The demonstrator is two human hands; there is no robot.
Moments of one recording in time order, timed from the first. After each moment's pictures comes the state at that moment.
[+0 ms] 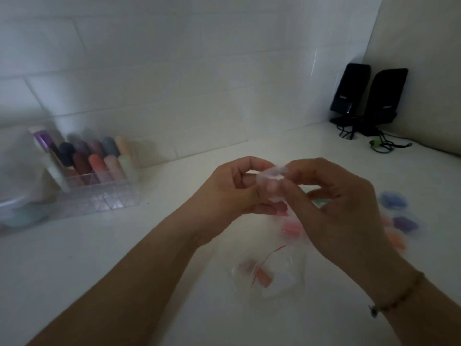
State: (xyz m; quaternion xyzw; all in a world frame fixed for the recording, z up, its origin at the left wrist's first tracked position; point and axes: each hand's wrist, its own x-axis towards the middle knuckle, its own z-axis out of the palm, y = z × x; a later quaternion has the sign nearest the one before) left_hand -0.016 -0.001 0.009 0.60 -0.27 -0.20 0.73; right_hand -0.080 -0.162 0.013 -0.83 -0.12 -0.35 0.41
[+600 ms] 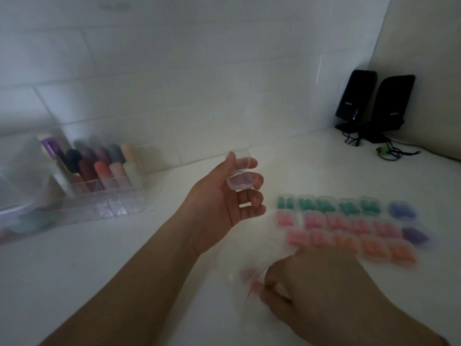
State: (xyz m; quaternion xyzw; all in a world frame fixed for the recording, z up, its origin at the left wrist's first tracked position) left_hand -0.003 0.005 0.008 0.50 -0.15 -0.22 0.82; right_hand -0.120 -0.137 0.003 -0.98 -0.20 -0.05 0.02
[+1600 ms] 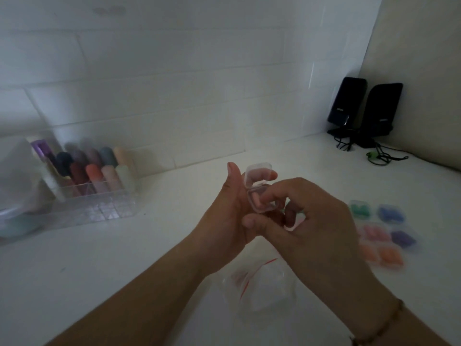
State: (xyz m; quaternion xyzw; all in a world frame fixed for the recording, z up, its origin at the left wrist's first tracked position) left_hand -0.022 -0.017 -0.005 0.46 -0.24 -0.25 0.82; right_hand -0.081 -0.142 0.010 -0.85 -0.11 -0.34 0.39
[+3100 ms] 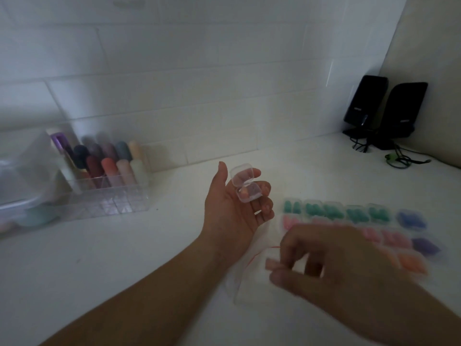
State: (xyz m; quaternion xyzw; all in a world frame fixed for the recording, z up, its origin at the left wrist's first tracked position) left_hand -0.002 -0.016 -0.019 0.40 -0.06 -0.15 0.90; right_hand -0.108 -0.155 0.018 -0.92 -0.13 -0.06 0.36
